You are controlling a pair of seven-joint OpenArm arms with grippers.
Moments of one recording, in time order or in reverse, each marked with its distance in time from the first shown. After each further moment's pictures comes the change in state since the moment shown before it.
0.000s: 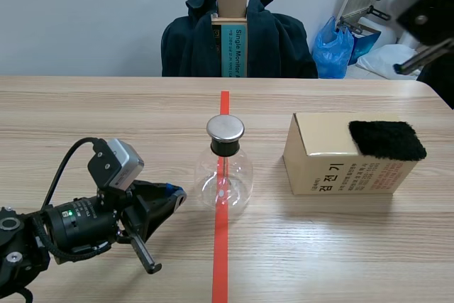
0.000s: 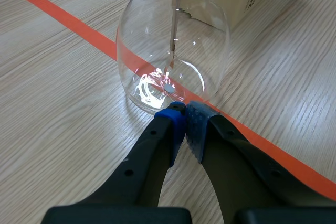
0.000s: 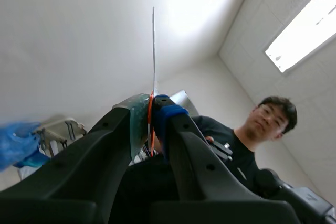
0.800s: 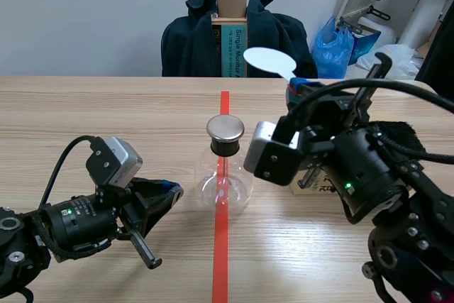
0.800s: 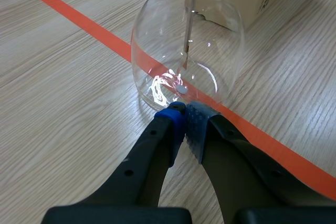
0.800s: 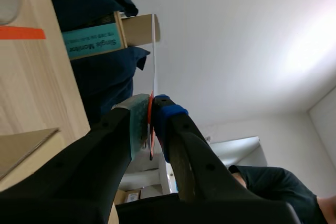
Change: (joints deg) left arm 0.0 0.0 0.0 0.0 0.0 2.8 -0.2; right arm 0.6 1.1 -24.1 -14.6 -16.8 0.0 -9.4
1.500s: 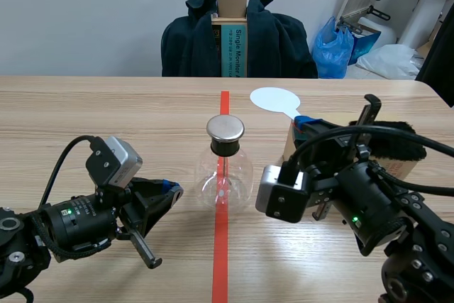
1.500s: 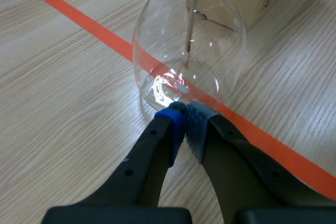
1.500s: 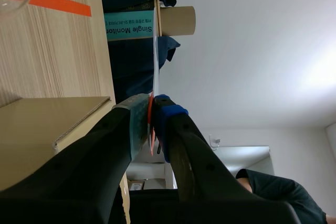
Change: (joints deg) left arm 0.0 0.0 0.0 0.0 0.0 0.2 0.0; right arm -2.1 1.8 0.0 -4.4 -2.7 0.0 0.1
